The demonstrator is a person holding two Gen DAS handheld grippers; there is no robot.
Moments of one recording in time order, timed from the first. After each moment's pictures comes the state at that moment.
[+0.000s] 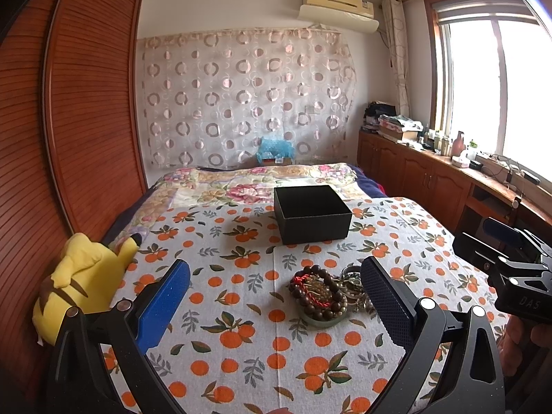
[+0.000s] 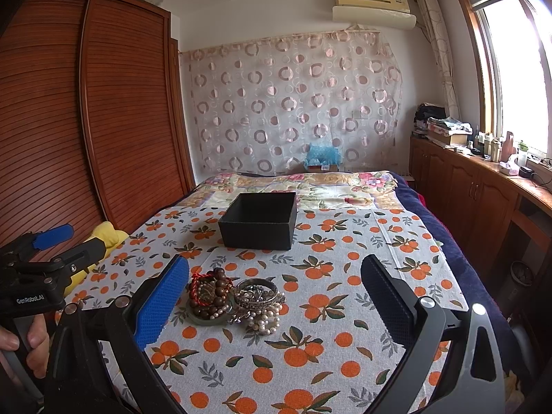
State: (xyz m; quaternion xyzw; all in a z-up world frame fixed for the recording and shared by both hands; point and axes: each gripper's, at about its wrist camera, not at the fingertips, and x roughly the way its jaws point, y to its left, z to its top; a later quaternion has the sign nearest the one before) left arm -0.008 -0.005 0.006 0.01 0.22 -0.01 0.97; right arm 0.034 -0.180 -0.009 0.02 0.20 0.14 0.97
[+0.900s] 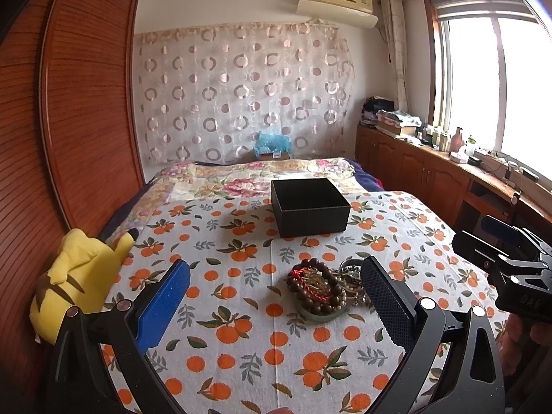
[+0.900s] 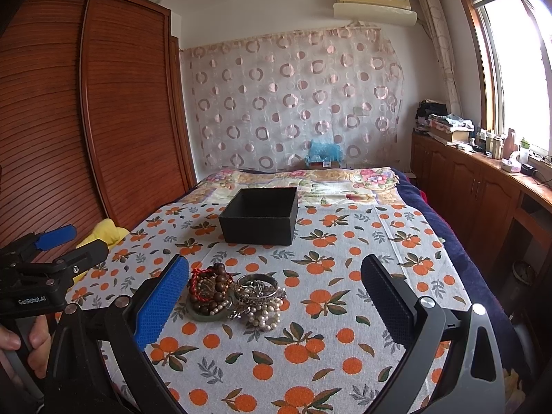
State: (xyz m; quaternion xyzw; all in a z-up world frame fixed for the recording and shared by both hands) left arm -0.005 -0.010 0.000 0.01 0.24 -0.01 0.97; right arm 0.037 -0.178 -0.017 0.02 0.21 0.15 0.97
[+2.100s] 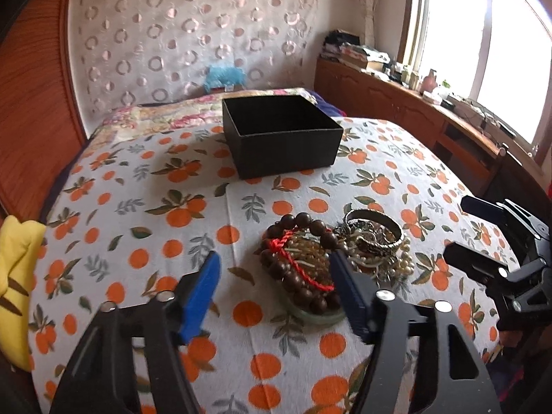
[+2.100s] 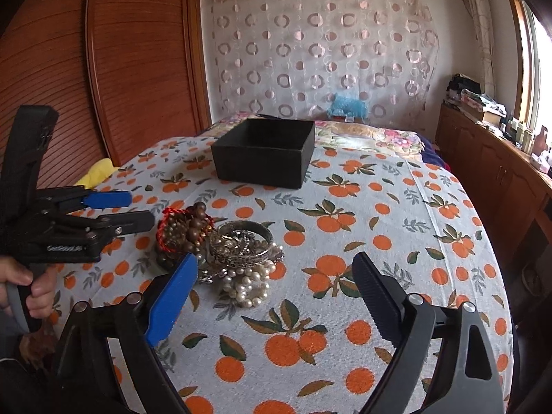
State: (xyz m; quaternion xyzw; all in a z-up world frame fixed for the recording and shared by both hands) left arm 0.110 -0.008 -0.081 0.01 0.38 -0.13 0.92; right arm 0.103 -0.169 -0.083 -0.03 0.31 0.19 0.93
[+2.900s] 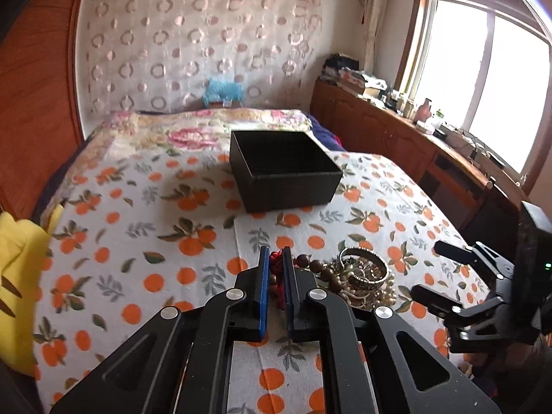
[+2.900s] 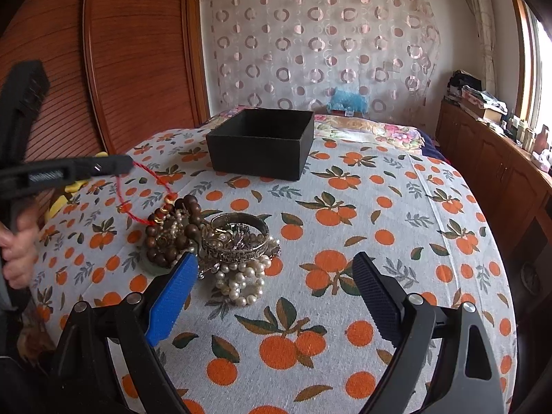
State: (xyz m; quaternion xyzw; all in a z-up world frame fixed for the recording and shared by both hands) left arm 0.105 0.019 -0.044 -0.03 0.34 -0.14 0.93; right arm 0.113 -0.163 -0.092 -0.05 0.32 0.19 0.93
